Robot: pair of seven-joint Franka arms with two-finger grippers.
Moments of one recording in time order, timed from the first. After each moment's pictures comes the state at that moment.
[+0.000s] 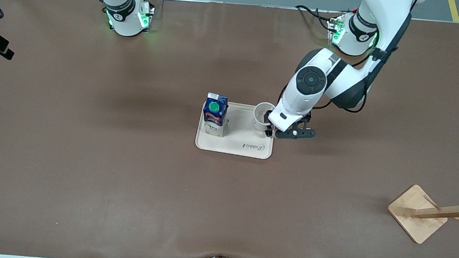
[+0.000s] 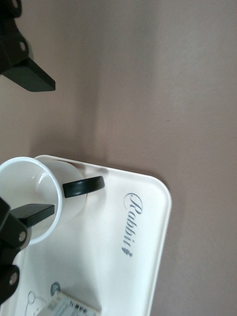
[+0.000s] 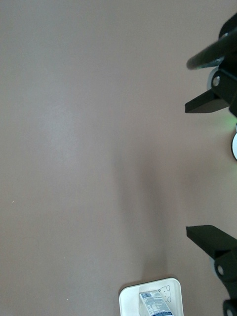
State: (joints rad) left arm -0.36 0.34 -0.26 -1.99 0.06 2.27 -0.77; right arm 0.05 -0.02 -0.13 -1.48 0.00 1.42 0.08
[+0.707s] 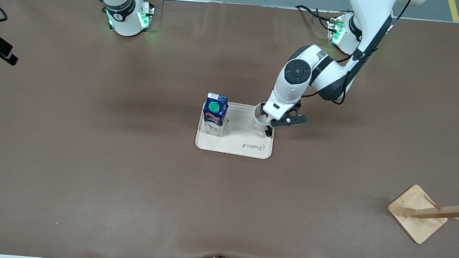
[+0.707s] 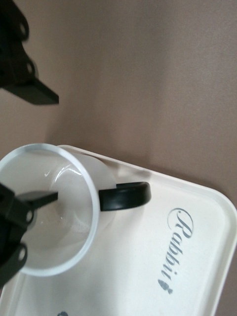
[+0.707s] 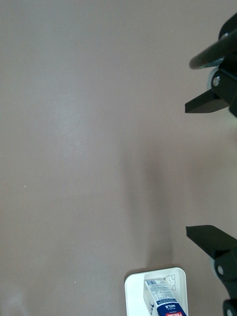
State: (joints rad) left arm -0.43 0.35 -0.26 -2.13 0.06 2.39 -0.93; right arm 0.06 -0.01 -0.11 -1.48 0.03 1.46 0.08
